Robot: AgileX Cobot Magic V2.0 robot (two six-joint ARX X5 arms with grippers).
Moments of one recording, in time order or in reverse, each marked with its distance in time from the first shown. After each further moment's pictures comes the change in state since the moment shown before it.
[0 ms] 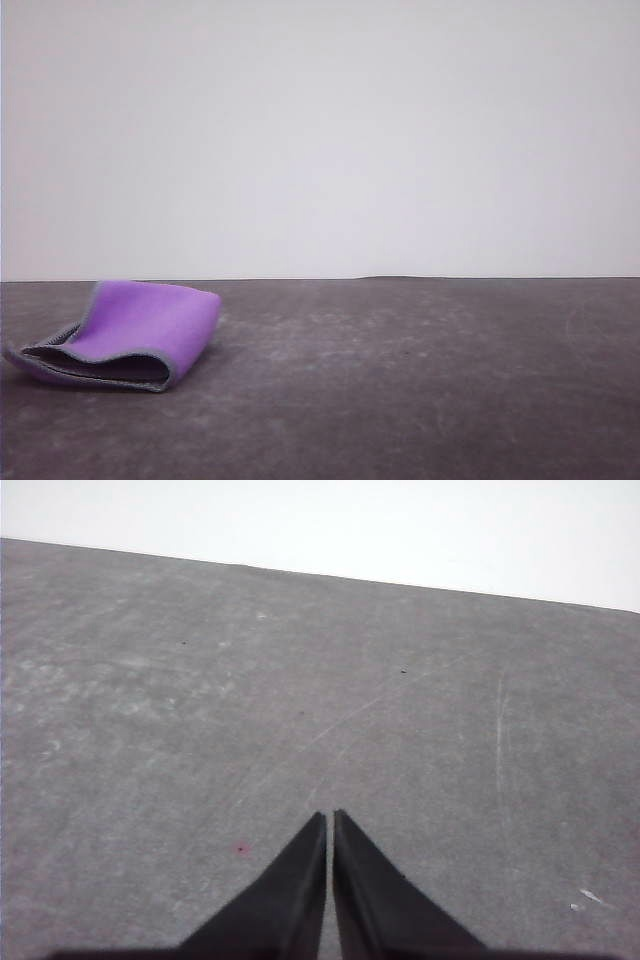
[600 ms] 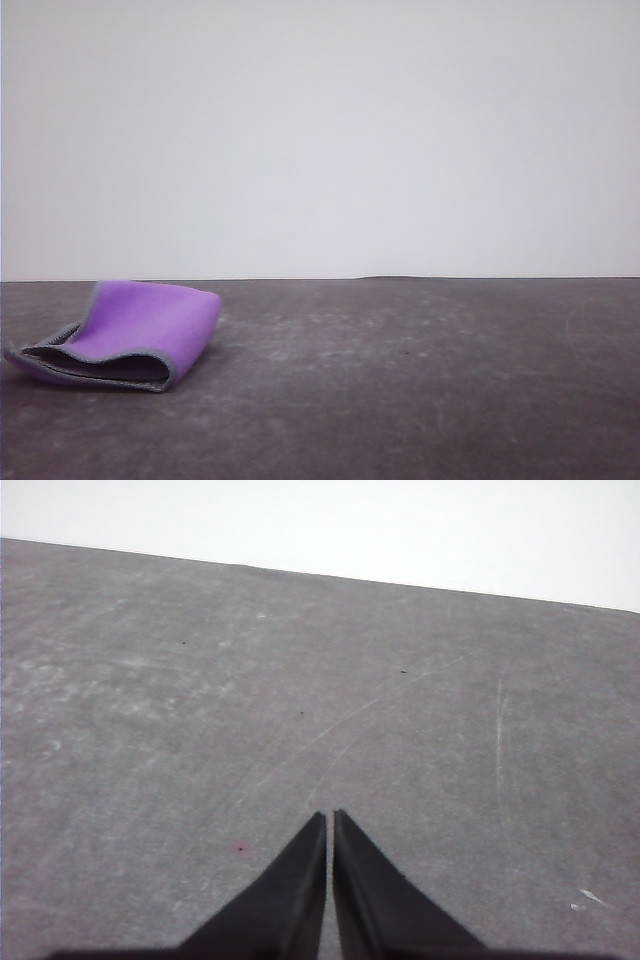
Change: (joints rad) left_arx 0.000 0.000 0.000 0.000 0.000 0.000; right_arx 0.000 0.000 0.000 0.000 0.000 0.000
